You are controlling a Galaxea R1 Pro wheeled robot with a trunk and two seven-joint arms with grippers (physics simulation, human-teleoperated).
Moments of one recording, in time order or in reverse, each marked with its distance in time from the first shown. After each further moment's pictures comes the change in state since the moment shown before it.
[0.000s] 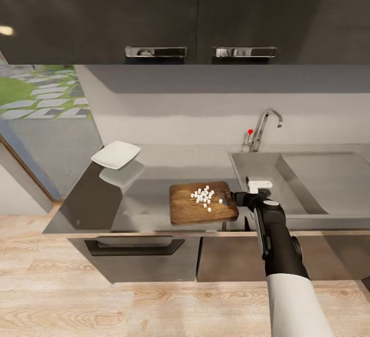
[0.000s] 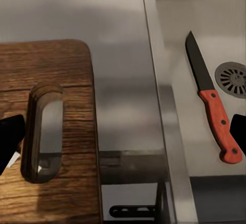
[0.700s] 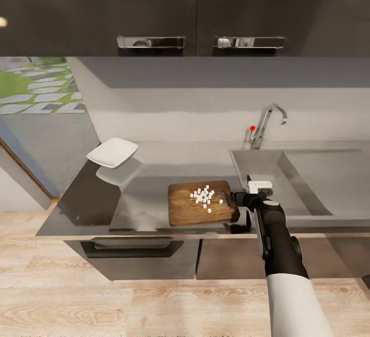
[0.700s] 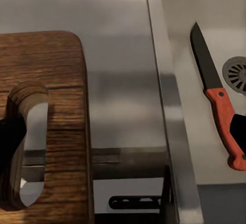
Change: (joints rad) left arm 0.000 0.000 -0.001 -0.001 0.000 0.000 0.000; right arm 0.000 0.000 0.000 0.002 0.000 0.000 0.000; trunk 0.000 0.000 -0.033
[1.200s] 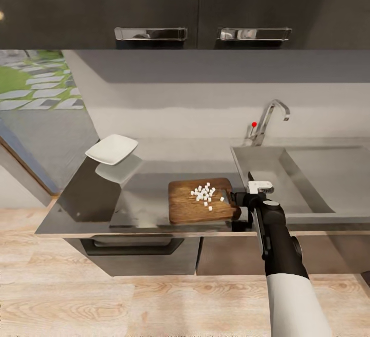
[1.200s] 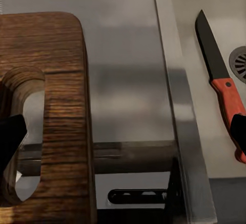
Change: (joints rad) left arm 0.000 0.000 0.000 0.000 0.000 0.000 0.000; right arm 0.000 0.000 0.000 0.000 0.000 0.000 0.000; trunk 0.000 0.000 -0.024
